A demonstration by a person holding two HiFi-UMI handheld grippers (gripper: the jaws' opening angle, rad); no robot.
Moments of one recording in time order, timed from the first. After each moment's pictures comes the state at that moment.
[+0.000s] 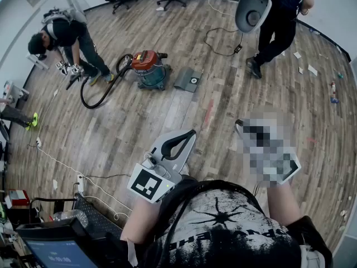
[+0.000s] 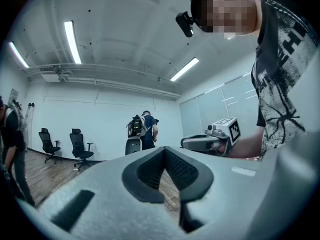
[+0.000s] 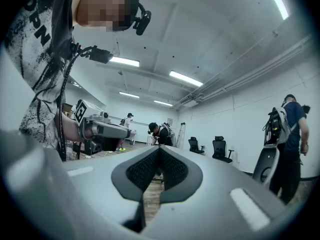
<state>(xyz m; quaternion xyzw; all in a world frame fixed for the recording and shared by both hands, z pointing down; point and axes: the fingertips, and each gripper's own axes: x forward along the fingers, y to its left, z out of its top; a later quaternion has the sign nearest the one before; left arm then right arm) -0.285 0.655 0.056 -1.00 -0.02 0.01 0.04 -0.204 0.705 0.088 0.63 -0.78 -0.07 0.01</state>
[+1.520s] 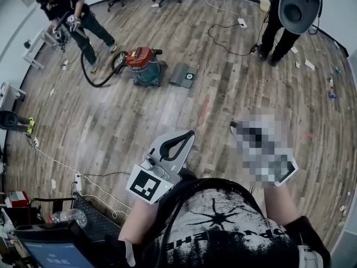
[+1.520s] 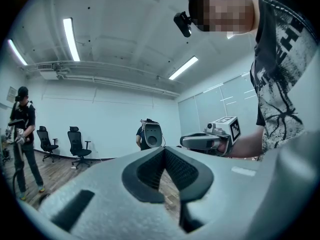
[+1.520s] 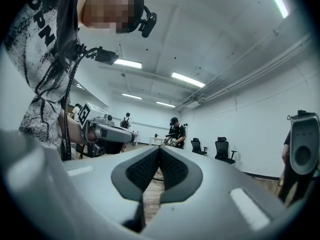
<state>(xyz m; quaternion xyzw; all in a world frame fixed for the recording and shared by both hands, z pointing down) -0.277 0.674 0.069 -1.00 -0.03 0.00 0.03 -0.210 0.717 0.074 0.62 -0.78 -0.09 -0.02</state>
